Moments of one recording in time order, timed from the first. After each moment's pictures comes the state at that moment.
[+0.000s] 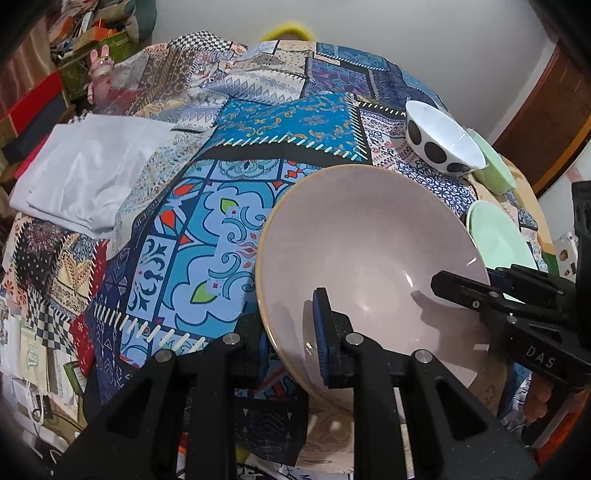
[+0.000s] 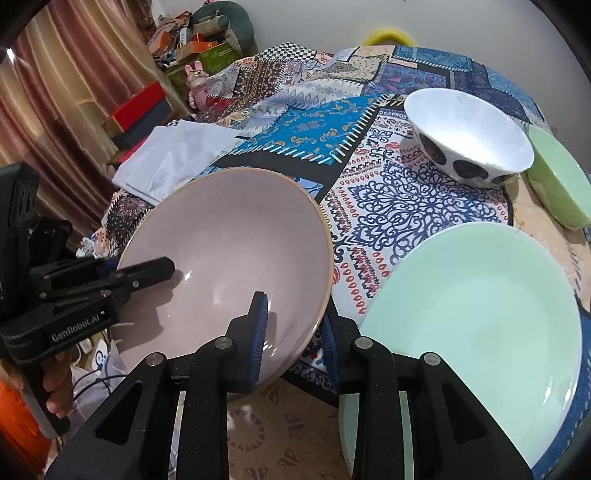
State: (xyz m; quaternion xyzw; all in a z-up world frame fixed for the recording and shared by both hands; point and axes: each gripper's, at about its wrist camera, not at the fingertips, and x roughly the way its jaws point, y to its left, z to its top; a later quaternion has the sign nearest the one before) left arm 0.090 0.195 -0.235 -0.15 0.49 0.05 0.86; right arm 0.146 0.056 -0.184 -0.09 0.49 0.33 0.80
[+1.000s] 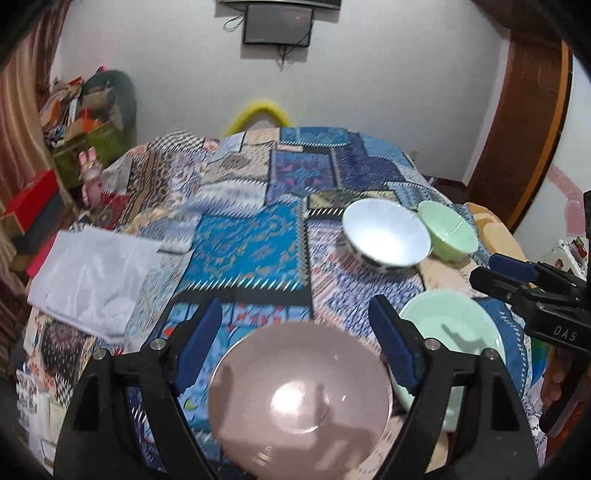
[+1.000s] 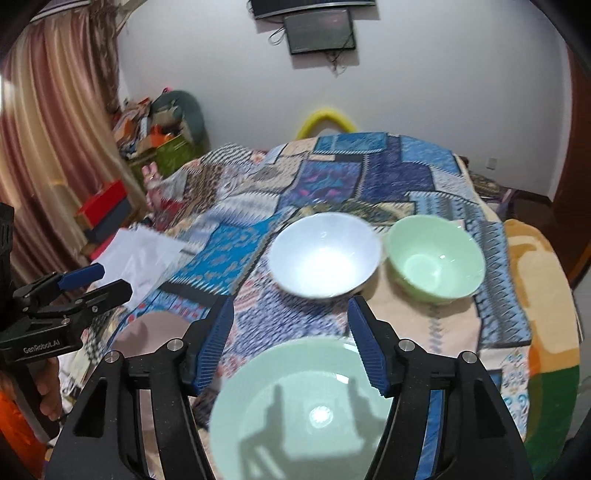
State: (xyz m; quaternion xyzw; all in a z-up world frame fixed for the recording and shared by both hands) left arm 0.136 0.141 -0.122 -0.07 0.37 0.05 0.93; right arm 0.196 -0.046 -0.088 -0.02 0.36 0.25 0.90
